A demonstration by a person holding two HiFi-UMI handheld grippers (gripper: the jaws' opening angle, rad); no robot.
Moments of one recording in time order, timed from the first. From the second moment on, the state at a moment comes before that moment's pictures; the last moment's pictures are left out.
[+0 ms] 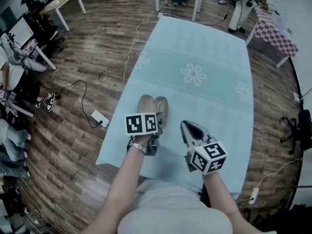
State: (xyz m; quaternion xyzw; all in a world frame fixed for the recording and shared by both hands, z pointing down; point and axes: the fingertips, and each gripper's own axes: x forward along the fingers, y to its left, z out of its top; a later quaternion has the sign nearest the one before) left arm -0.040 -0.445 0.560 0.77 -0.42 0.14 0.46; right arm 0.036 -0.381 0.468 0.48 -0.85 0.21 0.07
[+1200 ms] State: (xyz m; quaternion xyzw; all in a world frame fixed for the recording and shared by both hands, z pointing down) left arm -0.034 -0.387 0.431 0.89 -0.44 0.00 0.15; right arm 0.043 -0.348 0.421 0.50 -0.86 0.12 0.04
